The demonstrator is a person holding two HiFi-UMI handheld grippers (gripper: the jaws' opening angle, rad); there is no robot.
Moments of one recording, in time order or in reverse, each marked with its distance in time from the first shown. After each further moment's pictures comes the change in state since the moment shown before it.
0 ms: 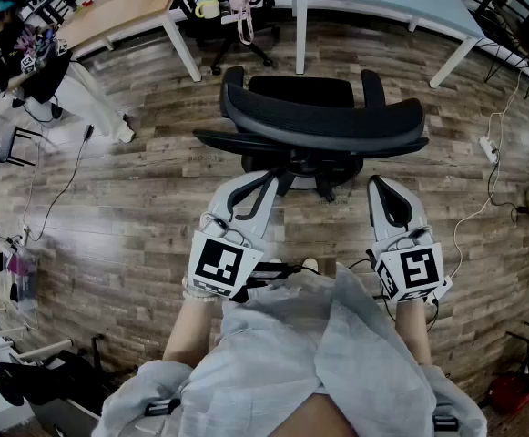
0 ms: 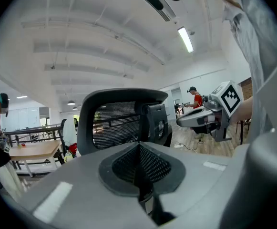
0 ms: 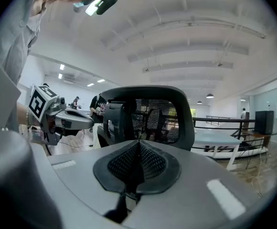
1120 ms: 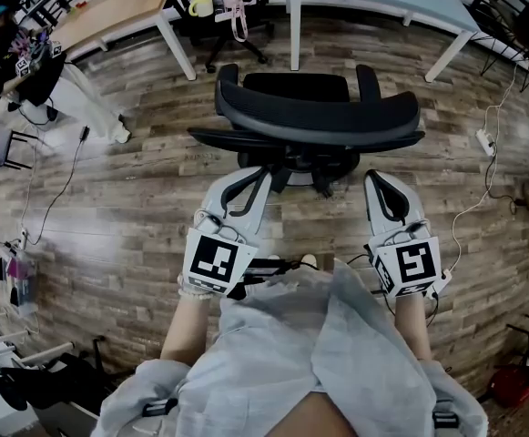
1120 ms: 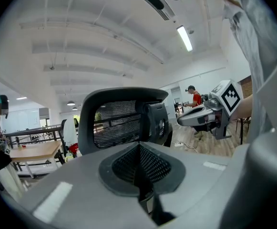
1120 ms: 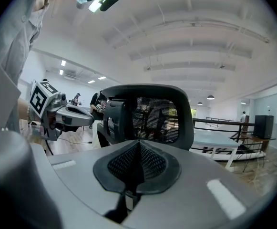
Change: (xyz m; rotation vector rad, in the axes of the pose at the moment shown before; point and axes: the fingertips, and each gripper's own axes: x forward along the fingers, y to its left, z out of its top) left arm 0.000 0.002 -0.003 0.013 0.008 -0.002; right arm -0.001 -0.001 -0.004 -0.032 0.014 -0.015
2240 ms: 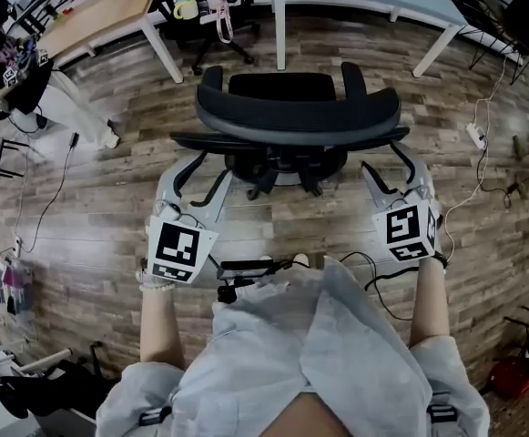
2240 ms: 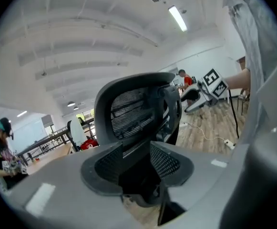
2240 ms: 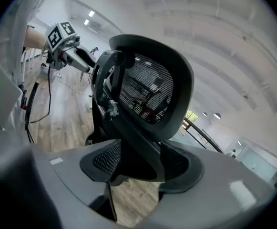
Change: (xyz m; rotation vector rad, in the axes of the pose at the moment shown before) left arm -0.005 0.047 -0.020 0.160 0.177 0.042; right arm 0.020 -0.068 -0.043 -0.484 0.314 -0.044
